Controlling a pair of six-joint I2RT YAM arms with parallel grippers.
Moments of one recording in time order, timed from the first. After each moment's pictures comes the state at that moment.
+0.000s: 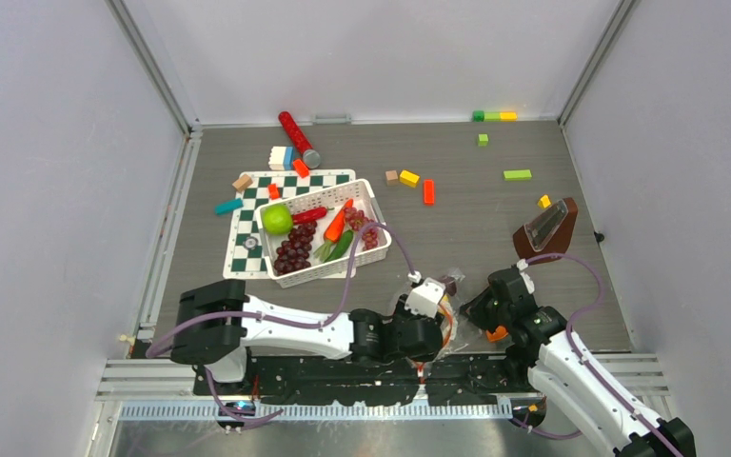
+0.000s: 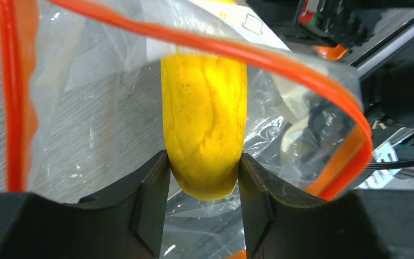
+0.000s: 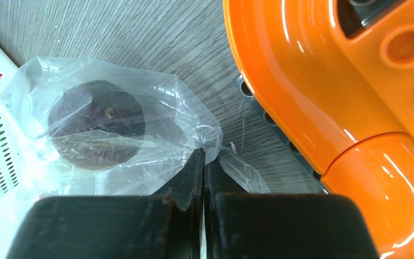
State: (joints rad) left arm -1.52 1.64 1.03 -0.25 -0.53 -0.80; right arm 0.40 0.56 0.20 -0.57 0.01 1.15
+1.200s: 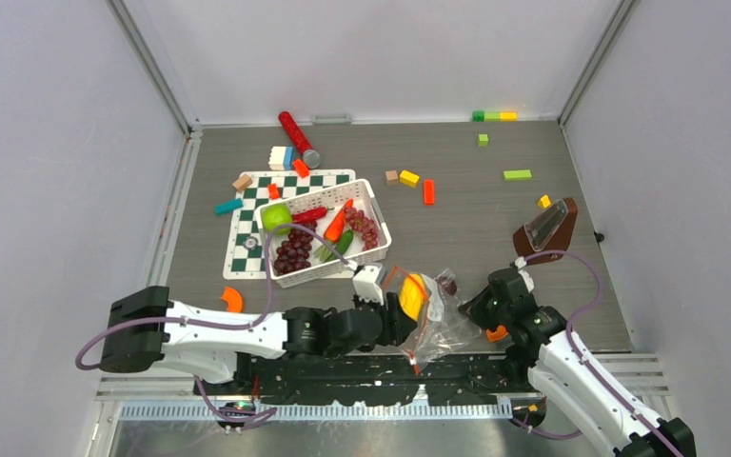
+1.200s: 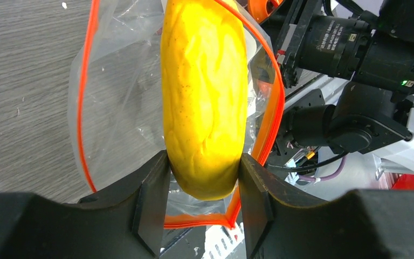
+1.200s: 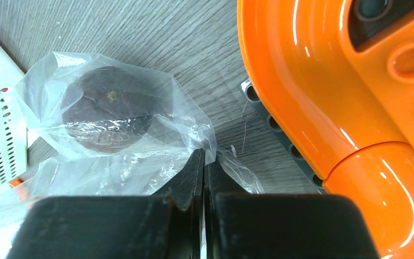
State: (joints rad) left arm -1.46 1.24 0.66 0.04 -0.51 -1.02; right arm 0.40 0.56 0.20 -0.56 0.01 1.11
